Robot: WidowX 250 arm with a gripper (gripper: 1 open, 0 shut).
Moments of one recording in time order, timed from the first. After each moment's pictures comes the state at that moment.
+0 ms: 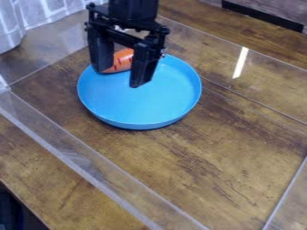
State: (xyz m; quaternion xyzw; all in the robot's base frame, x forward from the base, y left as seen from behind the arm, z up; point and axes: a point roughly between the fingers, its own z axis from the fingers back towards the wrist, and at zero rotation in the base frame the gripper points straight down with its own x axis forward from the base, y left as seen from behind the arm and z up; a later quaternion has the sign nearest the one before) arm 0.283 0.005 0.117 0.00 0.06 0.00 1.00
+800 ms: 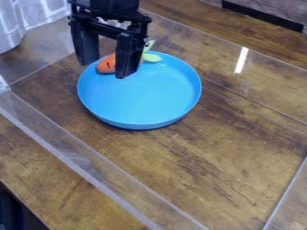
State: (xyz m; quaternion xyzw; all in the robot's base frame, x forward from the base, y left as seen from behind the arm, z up) arm 0.277 0.018 0.123 -0.02 0.06 0.01 1.00
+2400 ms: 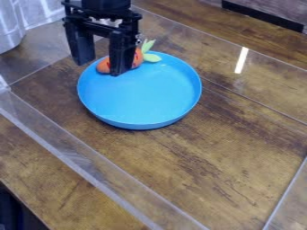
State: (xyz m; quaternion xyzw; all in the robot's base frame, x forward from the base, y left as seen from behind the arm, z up) arm 0.281 0.028 0.119 -0.04 0.04 0.01 1.00
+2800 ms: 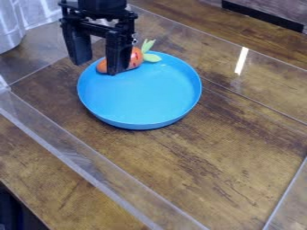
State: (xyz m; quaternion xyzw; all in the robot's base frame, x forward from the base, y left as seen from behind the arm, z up) arm 0.283 0.029 0.115 -0.05 0.04 0.01 1.00
